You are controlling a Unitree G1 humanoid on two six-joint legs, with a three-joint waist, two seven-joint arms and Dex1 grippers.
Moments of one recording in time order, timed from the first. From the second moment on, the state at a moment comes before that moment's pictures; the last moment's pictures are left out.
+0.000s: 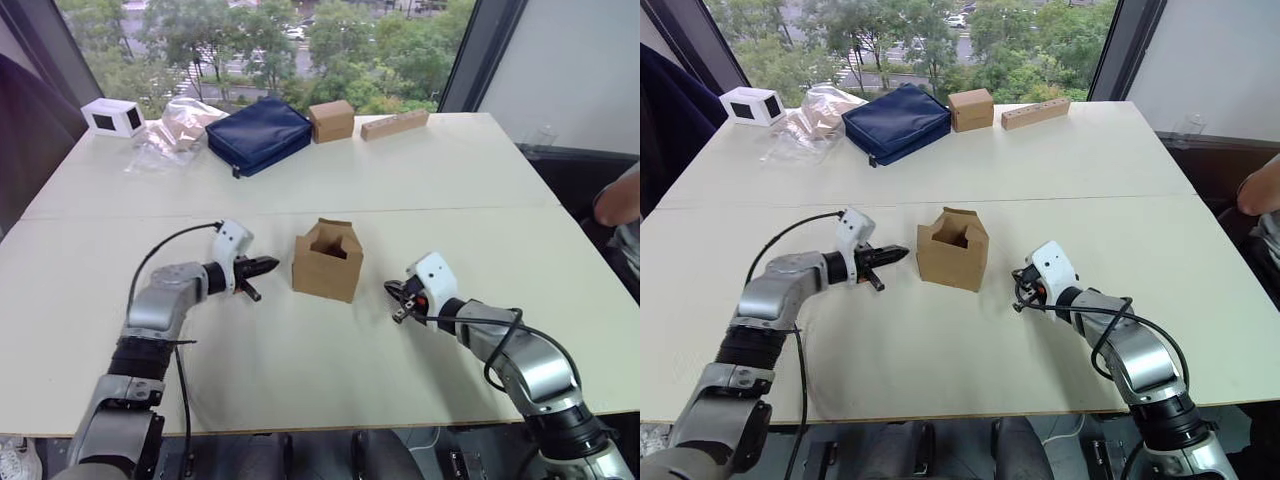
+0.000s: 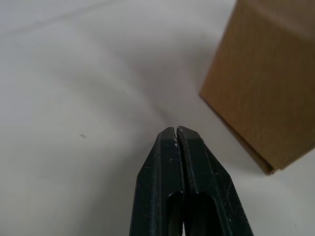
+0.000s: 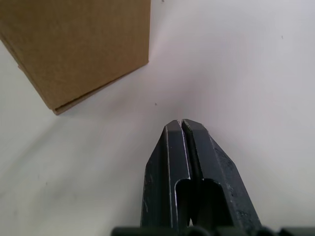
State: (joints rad) left arm -0.52 0.44 -0.04 0.26 -0.24 0.49 -0.85; right arm -0.22 -0.55 0.12 -0.28 0.30 0.67 0.44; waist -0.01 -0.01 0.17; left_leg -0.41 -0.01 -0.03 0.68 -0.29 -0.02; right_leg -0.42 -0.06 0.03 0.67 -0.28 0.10
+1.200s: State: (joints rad) left arm -0.32 0.45 -0.11 -0.08 -0.31 0.64 -0.83; right arm -0.25 -0.54 0.19 -0.32 0.24 0.69 0.59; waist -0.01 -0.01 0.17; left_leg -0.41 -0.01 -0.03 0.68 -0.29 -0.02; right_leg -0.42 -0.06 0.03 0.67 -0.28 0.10
